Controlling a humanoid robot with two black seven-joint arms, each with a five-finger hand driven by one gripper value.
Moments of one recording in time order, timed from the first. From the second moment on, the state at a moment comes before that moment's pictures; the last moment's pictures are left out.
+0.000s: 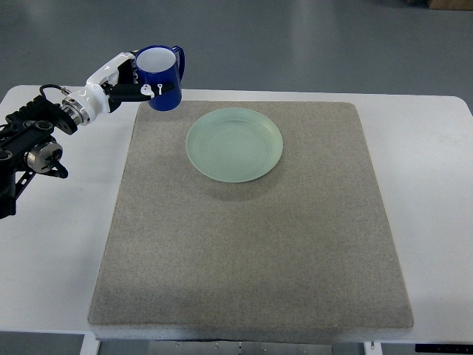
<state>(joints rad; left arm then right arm) -0.88 0.40 -0.56 -0.63 0.63 -0.30 -0.45 0.04 0.00 0.01 0.11 -0.06 0.19 0.23</state>
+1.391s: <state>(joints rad) -0.73 0.35 -0.56 -0.63 0.60 -0.22 -0.50 0.04 0.00 0.01 0.11 -0.06 0.19 0.23</state>
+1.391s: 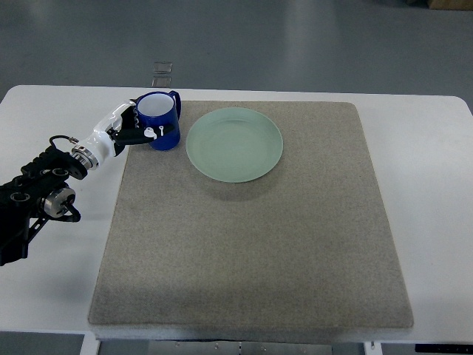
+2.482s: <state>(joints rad) -0.73 0.37 -0.61 -0.66 0.60 -0.24 -0.50 0.04 0.00 0.01 0.11 -0.06 0.19 0.23</state>
